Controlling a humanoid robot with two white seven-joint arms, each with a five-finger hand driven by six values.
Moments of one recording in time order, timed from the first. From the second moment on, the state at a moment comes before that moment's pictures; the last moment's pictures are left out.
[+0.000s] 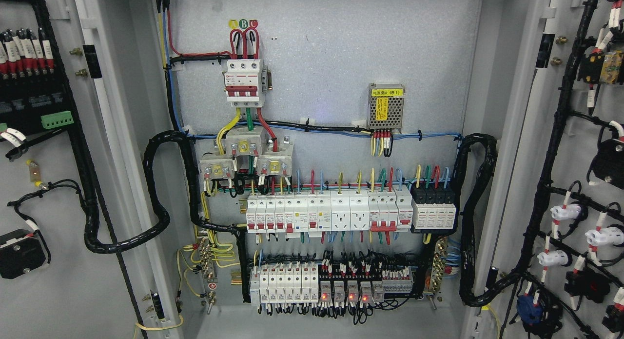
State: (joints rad) left arm 0.18 0.38 0.42 -1.56 0.57 -0.09 -0.68; right arm 0.33 -0.29 -0.03 -1.69 -0.42 -0.43 0.33
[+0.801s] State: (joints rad) left arm 0.20 0.10 0.07 -1.77 0.20 -0.08 0.00; right arm 0.28 -0.10 0.13 -1.69 -0.27 -0.37 0.22
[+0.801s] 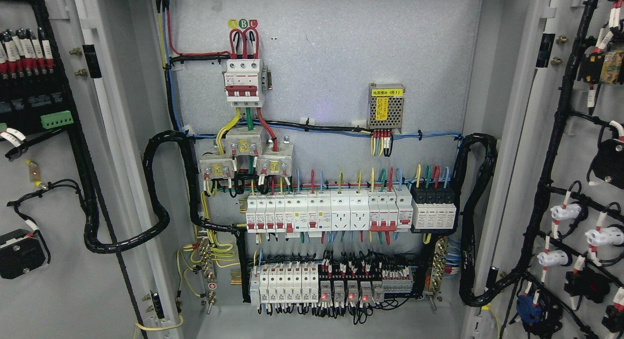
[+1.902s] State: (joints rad) left arm 0.26 0.01 -0.05 -1.82 0.17 -0.12 -0.06; right arm 0.27 -0.06 0.22 -1.69 -0.25 -0.37 0.21
